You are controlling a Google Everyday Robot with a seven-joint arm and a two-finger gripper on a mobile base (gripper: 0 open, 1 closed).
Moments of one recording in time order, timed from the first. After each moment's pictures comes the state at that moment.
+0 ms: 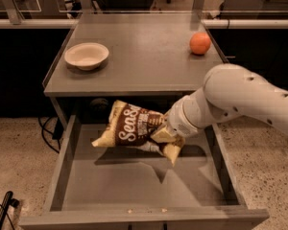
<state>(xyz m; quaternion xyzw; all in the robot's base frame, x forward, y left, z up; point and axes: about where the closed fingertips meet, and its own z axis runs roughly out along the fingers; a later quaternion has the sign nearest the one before) 0.504 -0.049 0.751 -0.54 0.78 0.14 0.27</state>
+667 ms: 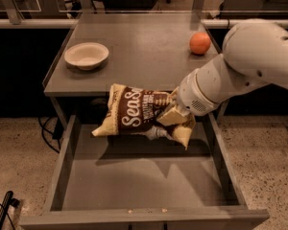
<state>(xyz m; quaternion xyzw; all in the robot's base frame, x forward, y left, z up) 0.501 -0.060 0.831 -0.58 0.75 0.14 0.27</state>
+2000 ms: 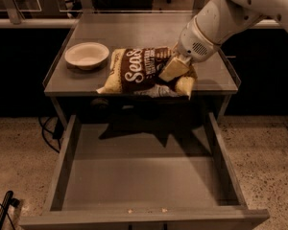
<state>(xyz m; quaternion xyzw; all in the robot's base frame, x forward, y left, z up) 0.586 -0.068 0.905 -0.60 0.75 0.13 0.26</state>
